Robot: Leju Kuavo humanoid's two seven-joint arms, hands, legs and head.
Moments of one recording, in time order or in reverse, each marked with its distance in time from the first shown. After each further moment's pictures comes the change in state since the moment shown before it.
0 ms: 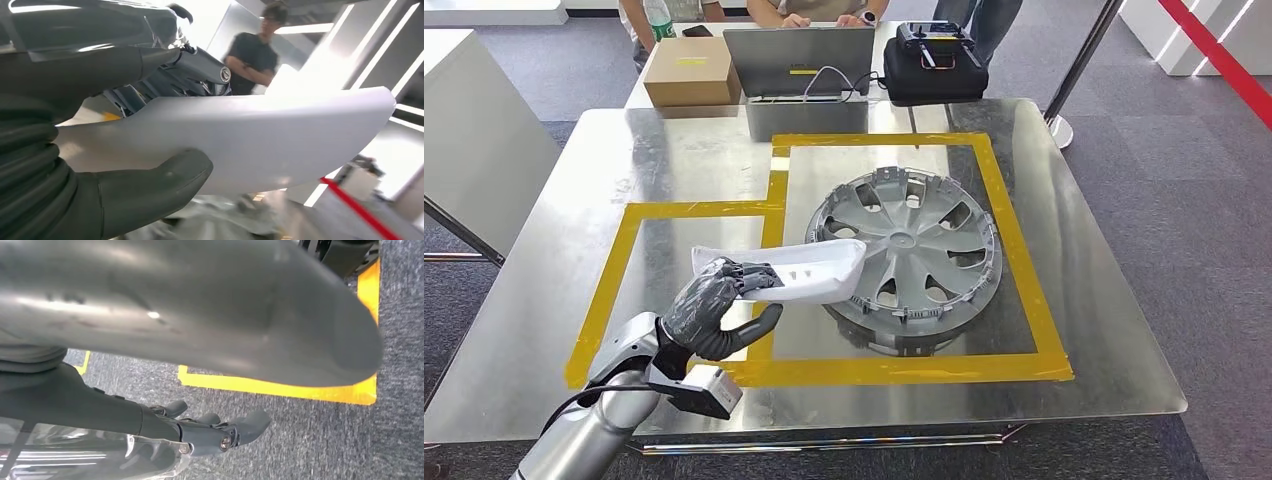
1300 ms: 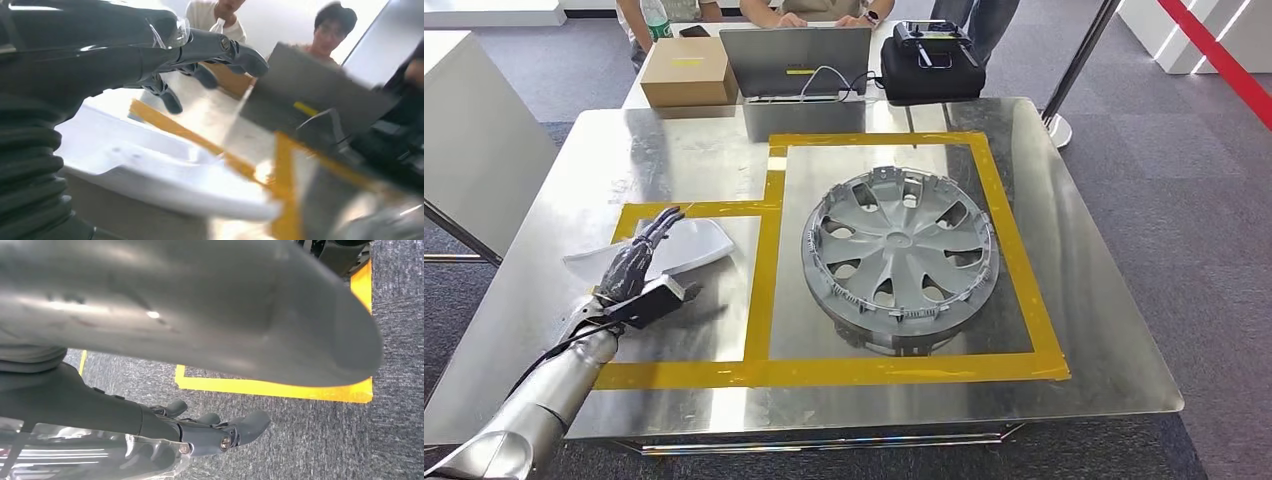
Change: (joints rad) left arm -0.223 0.043 0.248 0.791 0.112 0.219 -0.165; right arm 0.002 0.007 -0.062 0.000 0.032 0.000 -0.020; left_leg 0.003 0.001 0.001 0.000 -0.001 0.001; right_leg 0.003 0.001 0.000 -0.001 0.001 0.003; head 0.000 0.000
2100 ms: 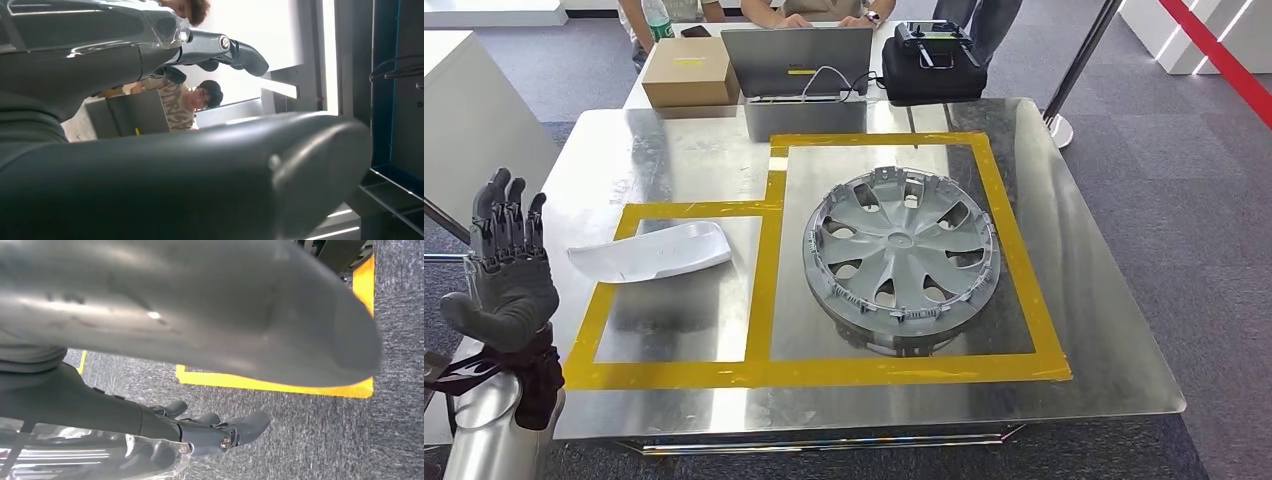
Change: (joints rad) left arm 0.382 -0.108 0.349 -0.852 0.648 -0.444 -0.034; right arm -0.003 -0.009 -0.023 0.000 0.041 0.002 -0.006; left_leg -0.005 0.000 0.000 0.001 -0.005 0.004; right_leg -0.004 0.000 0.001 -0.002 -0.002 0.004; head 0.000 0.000
